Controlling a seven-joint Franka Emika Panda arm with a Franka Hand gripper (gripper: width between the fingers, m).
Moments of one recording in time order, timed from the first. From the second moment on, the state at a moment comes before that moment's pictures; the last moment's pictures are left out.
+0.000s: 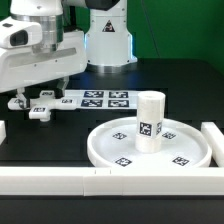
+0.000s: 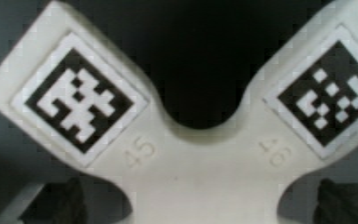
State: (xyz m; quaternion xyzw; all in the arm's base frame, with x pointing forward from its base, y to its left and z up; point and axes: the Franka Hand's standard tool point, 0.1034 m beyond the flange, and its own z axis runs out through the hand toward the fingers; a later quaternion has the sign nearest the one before) arm 0.427 -0.151 0.031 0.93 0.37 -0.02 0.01
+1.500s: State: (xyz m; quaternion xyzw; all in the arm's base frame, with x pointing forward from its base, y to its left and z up) arm 0.438 -0.116 0.059 0.94 0.35 -0.03 0.00
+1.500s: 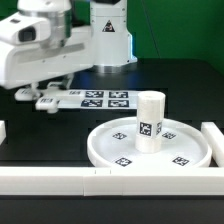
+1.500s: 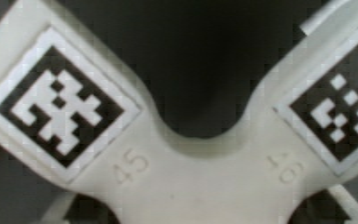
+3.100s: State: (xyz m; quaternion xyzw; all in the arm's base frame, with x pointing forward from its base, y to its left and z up) arm 0.582 0.000 0.163 0.94 0.34 -0.03 -0.01
